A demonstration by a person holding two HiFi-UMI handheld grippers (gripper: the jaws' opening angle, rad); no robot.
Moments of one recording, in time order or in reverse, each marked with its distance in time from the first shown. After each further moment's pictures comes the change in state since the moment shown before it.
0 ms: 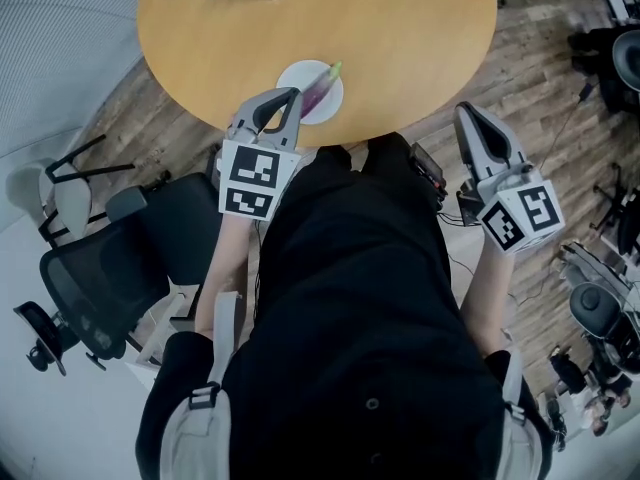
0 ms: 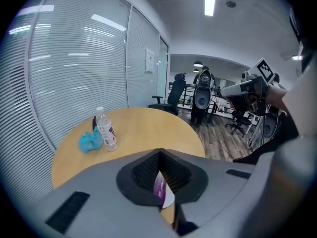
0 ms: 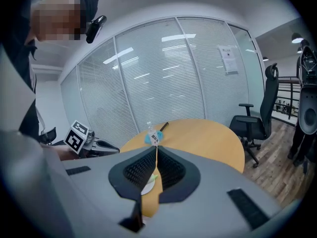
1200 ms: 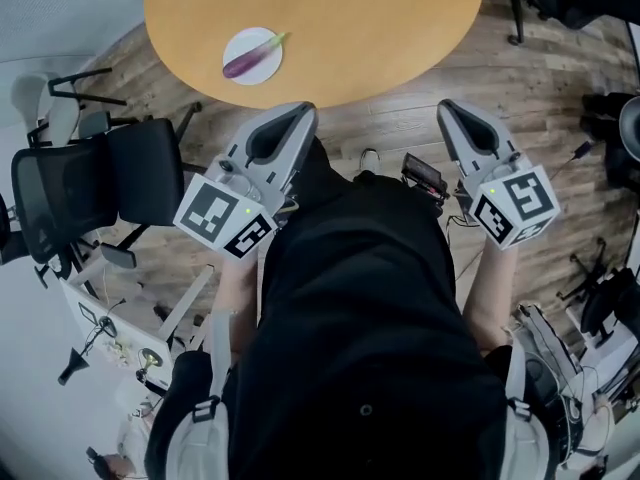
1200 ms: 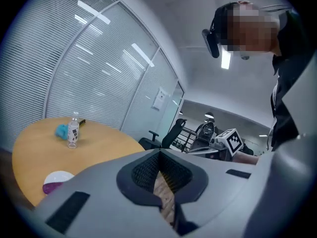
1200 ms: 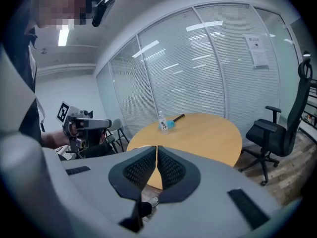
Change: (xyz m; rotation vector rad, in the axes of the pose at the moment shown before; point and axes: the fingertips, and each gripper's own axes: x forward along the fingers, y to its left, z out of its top) left arm 0.004 -0.273 0.142 -0.404 -0.467 0.029; right arm -0.126 -0.168 -0.020 -0.198 0.122 0.368
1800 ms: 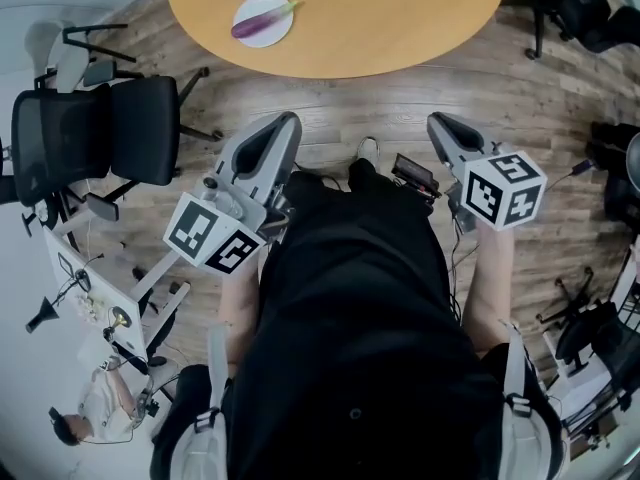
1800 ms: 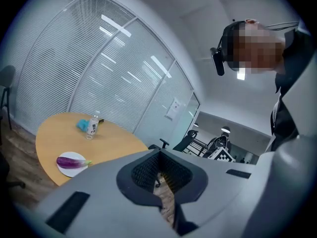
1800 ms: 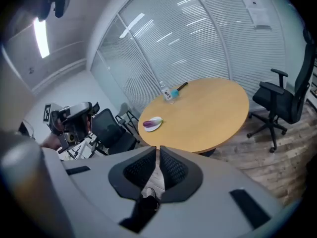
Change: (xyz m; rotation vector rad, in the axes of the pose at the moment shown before) left arm -0.047 -0.043 -0.022 -0.142 -0.112 0.190; right arm -0.010 -0.003 -0.092 0.190 0.328 0.103
